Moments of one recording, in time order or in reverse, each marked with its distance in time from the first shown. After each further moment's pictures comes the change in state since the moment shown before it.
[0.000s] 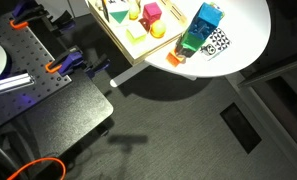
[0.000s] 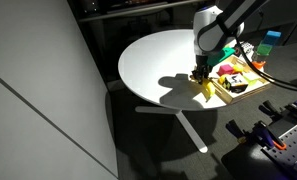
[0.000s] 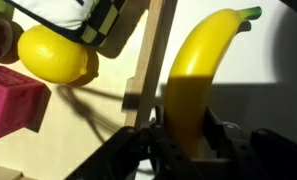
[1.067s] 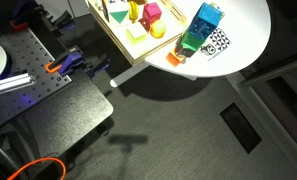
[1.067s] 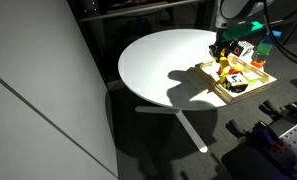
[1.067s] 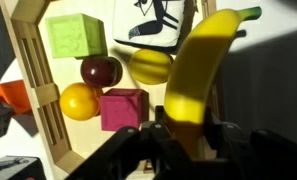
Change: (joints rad) arm -0.048 -0.230 -0.122 -0.082 0.000 -0.089 0.222
